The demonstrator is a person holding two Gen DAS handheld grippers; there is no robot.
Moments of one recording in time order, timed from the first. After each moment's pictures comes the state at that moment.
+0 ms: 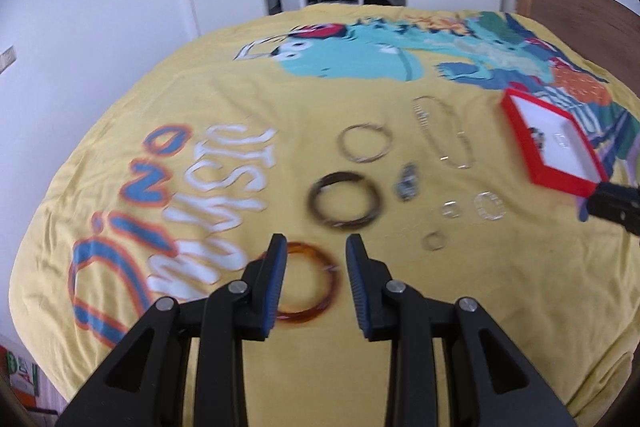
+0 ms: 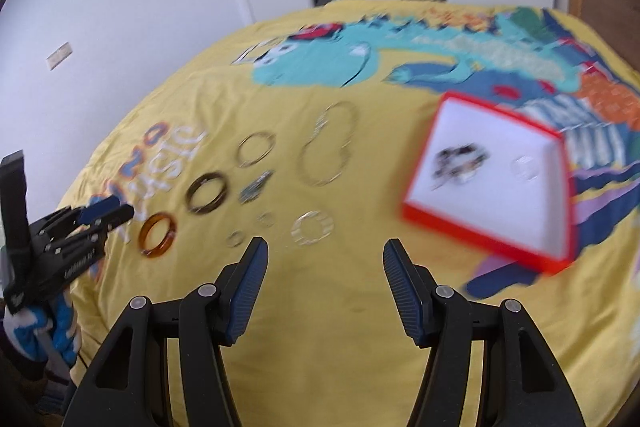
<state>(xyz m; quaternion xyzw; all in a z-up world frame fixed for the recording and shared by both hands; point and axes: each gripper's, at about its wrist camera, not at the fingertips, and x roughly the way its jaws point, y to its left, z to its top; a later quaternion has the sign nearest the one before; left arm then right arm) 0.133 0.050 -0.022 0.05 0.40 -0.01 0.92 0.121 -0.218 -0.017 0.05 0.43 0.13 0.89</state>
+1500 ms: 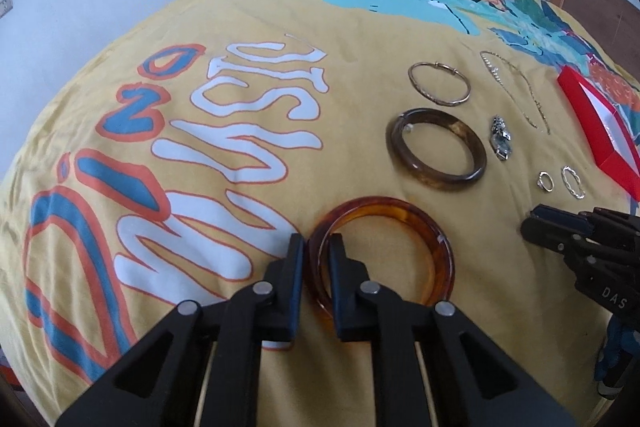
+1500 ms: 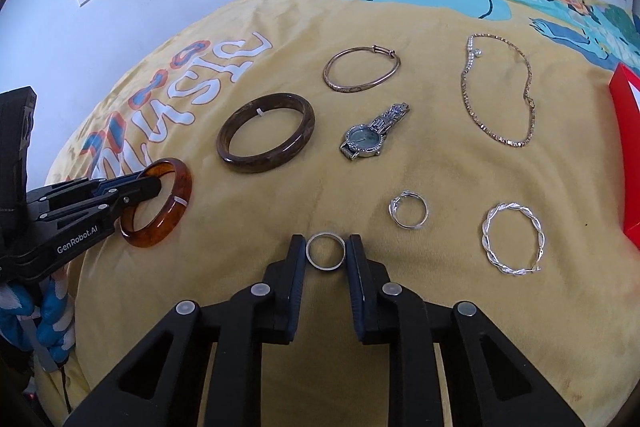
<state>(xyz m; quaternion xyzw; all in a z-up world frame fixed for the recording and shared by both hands) 0.179 0.102 -0.101 0.01 0.46 0.00 0.89 0.189 -0.094 -0.121 0.01 0.46 0.21 0.86</state>
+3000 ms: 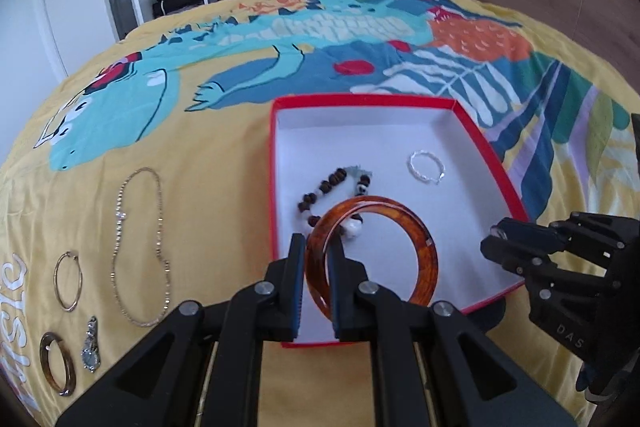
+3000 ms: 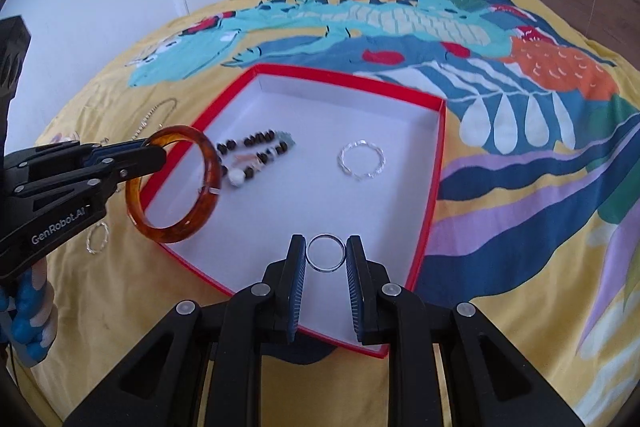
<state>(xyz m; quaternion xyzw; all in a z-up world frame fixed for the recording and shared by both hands) 0.264 -0.282 -0.053 0.11 0.42 -0.21 0.88 0.195 -0.423 -0.075 0.03 0.44 0.02 0.90</state>
